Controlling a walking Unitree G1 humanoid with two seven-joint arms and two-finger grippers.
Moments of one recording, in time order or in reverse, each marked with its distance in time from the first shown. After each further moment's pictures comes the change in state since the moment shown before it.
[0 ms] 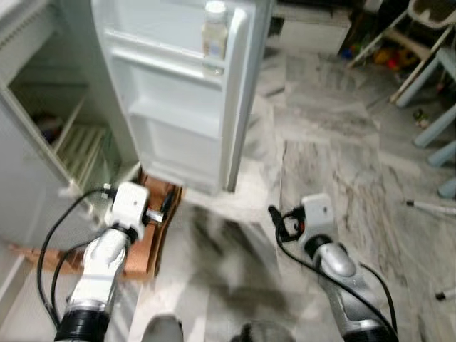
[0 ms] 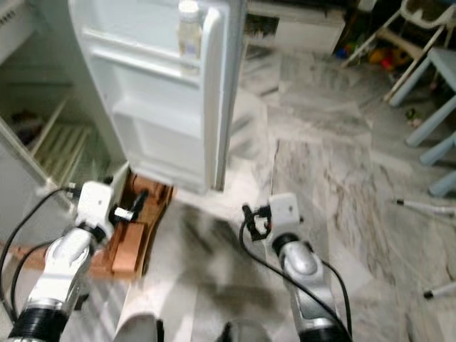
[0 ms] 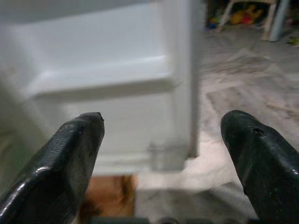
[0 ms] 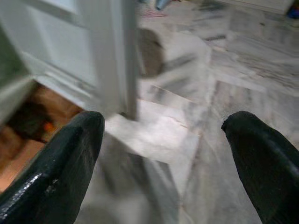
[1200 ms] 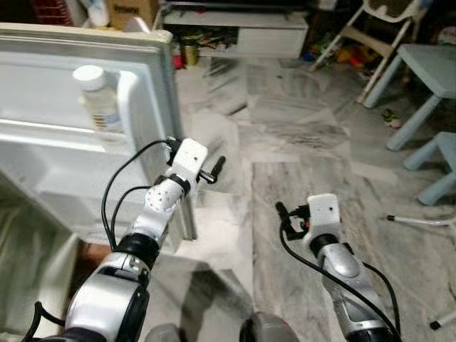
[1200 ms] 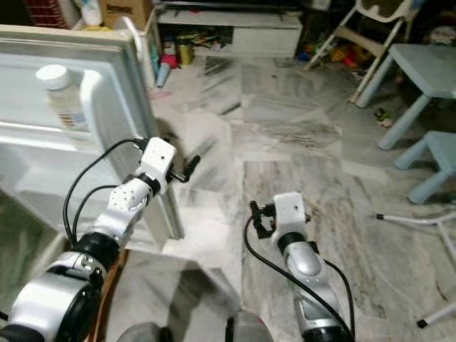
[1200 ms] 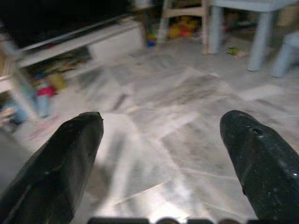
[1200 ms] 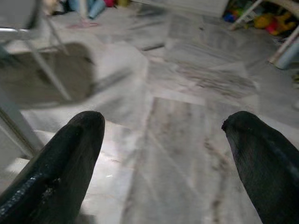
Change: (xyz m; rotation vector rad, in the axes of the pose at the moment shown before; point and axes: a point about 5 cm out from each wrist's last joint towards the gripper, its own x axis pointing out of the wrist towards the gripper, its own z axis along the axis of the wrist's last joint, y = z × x) left arm 0.089 -0.062 0.045 0.062 -0.001 -0.181; right arm -0.005 -0.019 -0.003 -0.042 0.002 -0.100
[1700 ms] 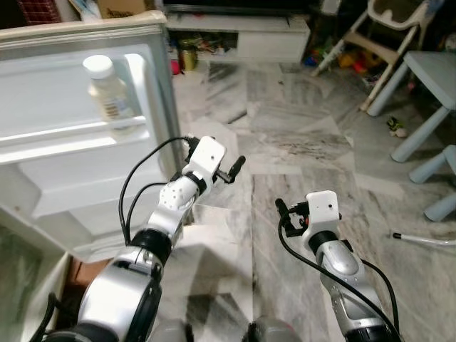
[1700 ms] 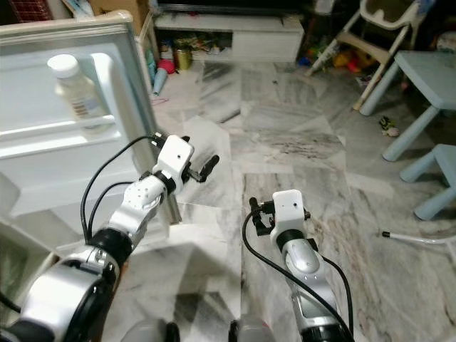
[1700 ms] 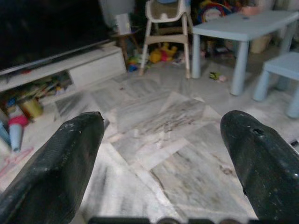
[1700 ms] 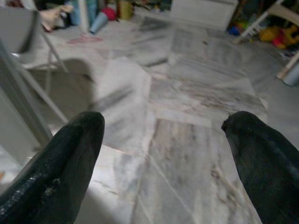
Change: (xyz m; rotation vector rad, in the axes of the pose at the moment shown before) left arm -0.019 -0.002 -0.006 -0.026 -0.110 -0.058; right arm 0.005 0.013 0.011 0.005 -0.046 0.022
